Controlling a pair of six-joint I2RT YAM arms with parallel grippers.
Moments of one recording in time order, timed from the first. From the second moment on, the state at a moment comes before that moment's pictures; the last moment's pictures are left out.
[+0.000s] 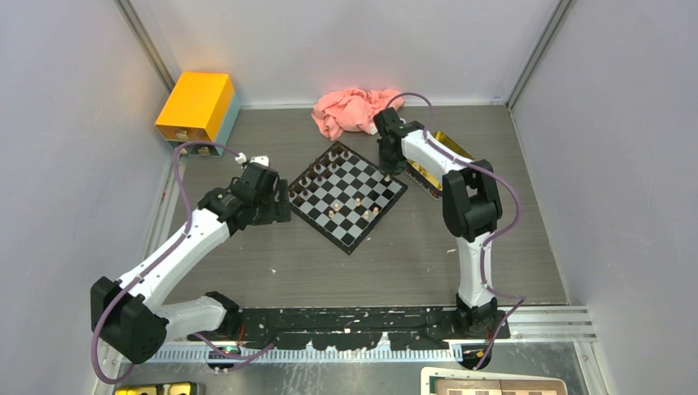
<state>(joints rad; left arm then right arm) -0.52 1.16 0.98 -0.80 -0.29 -0.52 0.42 2.09 1.71 -0.76 0.16 0.39</state>
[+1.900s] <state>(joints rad) -0.52 1.16 0.98 -0.76 -0.27 -0.50 0.48 2.03 1.67 -0.78 0.15 0.37</state>
